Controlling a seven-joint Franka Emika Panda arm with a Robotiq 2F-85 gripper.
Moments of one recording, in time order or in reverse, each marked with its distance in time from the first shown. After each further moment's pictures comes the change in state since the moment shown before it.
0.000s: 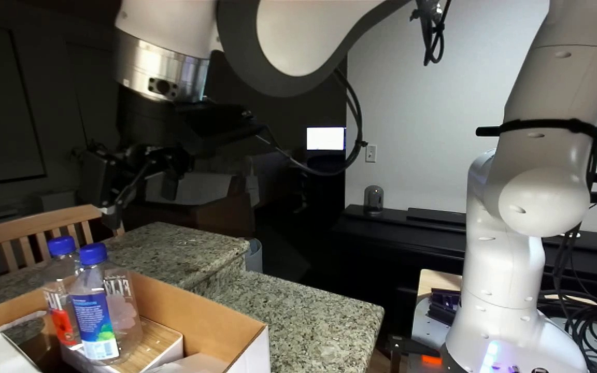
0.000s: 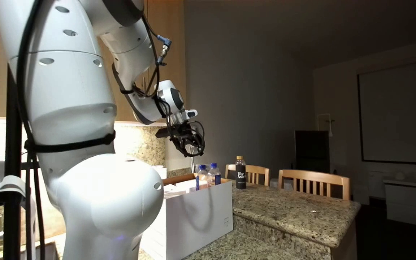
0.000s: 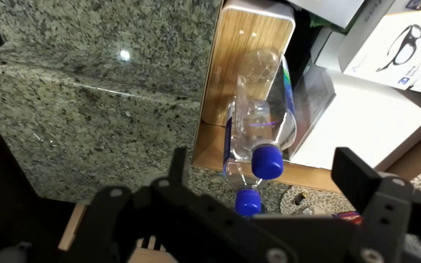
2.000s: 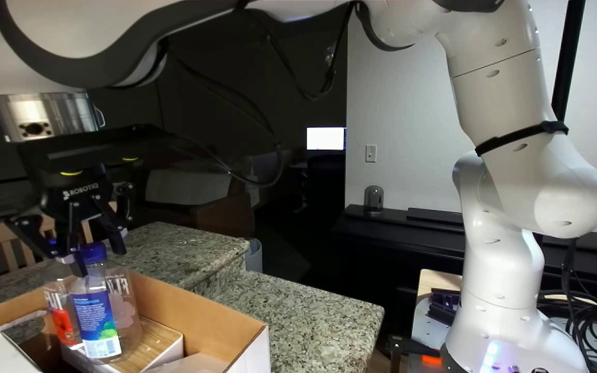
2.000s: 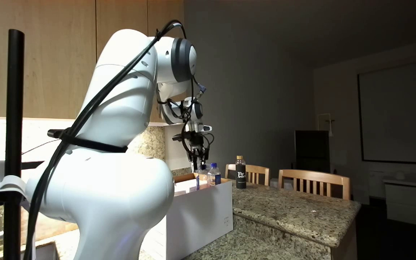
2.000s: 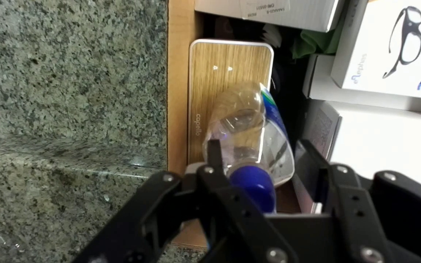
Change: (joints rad) arm 0.319 0.543 -0.320 0.596 0.060 -0.480 0.015
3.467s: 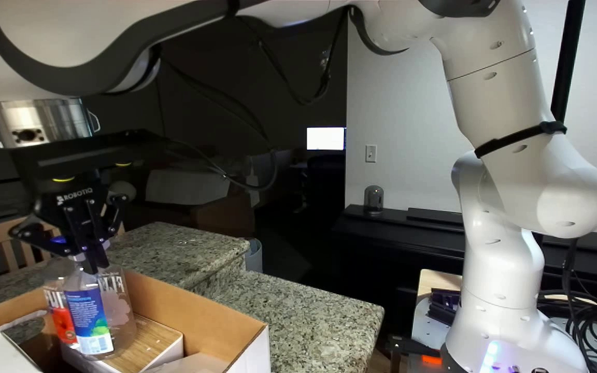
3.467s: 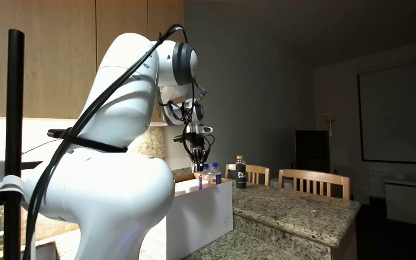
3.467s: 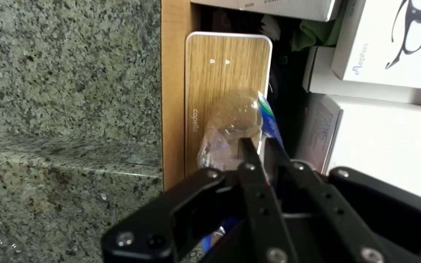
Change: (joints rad) arm 0.024 0.033 -0.027 0.034 -0.001 -0.001 0.003
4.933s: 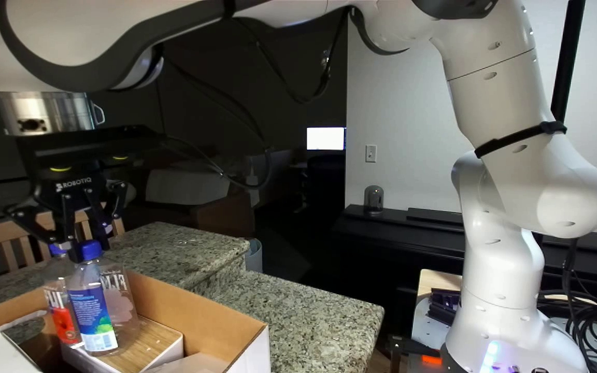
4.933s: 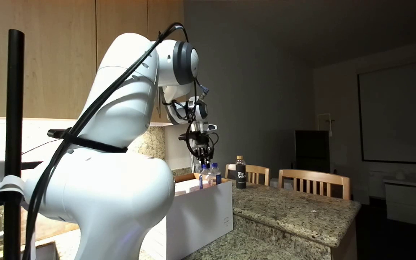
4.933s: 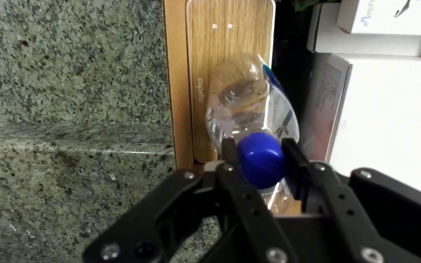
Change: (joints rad) arm 0.000 -0.001 -0.039 0.018 0.000 0.049 0.021
